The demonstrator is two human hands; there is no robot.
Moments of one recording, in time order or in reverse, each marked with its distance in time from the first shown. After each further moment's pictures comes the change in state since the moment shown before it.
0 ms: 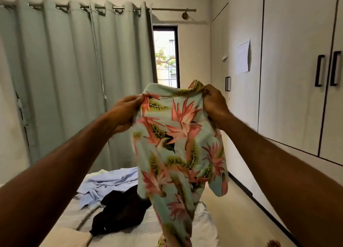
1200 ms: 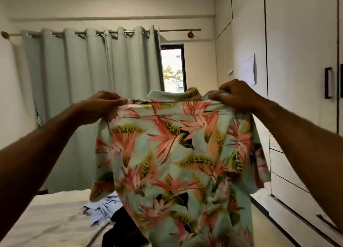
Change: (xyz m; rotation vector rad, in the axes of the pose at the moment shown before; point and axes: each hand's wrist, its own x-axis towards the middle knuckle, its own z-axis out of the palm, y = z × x) left_hand -0.028 0.098 -0.067 0.702 0.143 0.188; right_hand 0.038 -0.048 -0.085 -0.527 -0.206 -0.411
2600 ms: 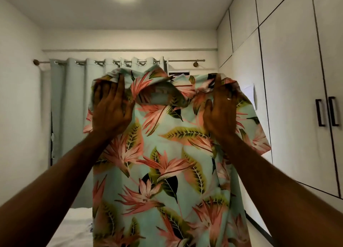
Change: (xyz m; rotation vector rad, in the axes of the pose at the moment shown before) left_hand -0.073 0.067 -0.016 0.891 0.892 0.598; right_hand -0.015 -0.118 0.020 -0.087 0.811 -0.077
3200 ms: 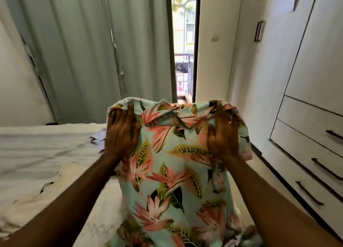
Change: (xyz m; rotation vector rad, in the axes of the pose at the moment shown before) left_hand -0.355 0.019 0.142 -0.124 -0.556 -0.083; right_hand -0.345 0.128 0.068 -0.027 -0.660 0.223
